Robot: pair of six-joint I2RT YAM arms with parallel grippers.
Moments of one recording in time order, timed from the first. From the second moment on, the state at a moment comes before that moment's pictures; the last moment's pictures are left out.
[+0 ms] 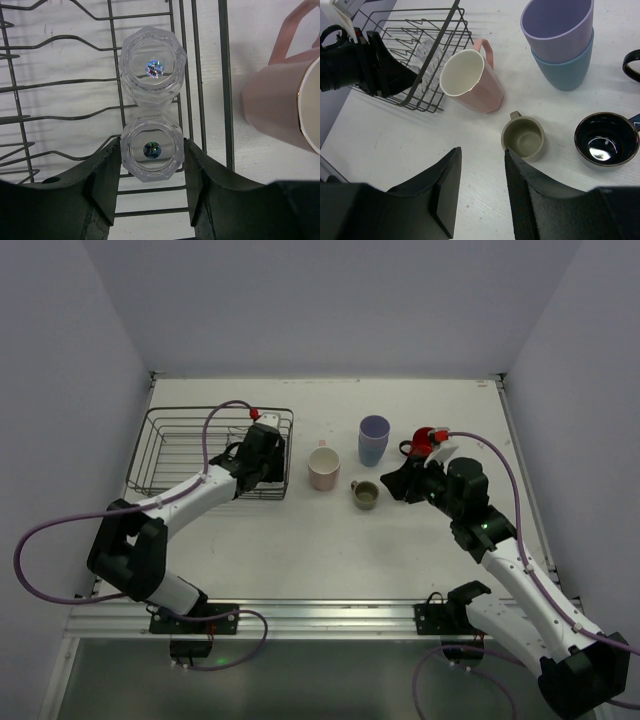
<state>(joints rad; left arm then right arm) -0.52 1.50 0.98 -0.30 -0.27 -0.34 0.39 0.82 0.66 -0.15 -0.21 0.42</state>
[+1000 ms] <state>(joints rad) -0.52 0.80 0.87 -0.18 0.06 -0.55 0.71 1.00 0.67 0.32 -0.41 0.70</state>
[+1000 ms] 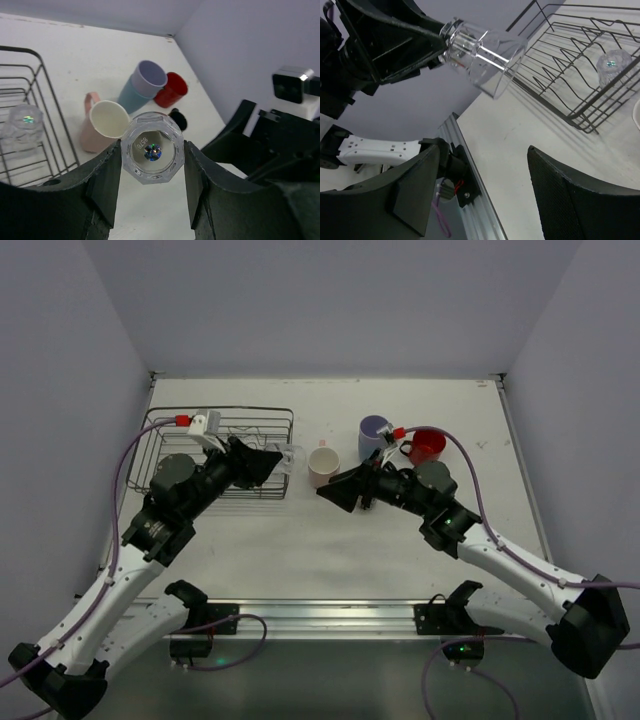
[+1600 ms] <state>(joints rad) -0.52 0.77 0.62 0.28 0.41 -0.90 0.74 1.12 0.73 0.58 -0.48 0.82</state>
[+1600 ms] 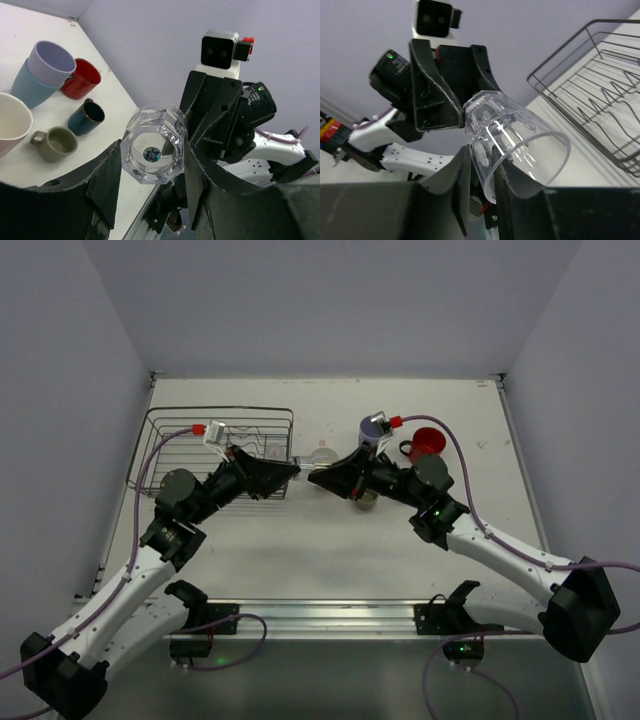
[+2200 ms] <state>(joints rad) -0.52 0.66 0.86 -0.31 0.08 -0.43 0.82 1.13 0.89 -0.16 -0.28 0.56</state>
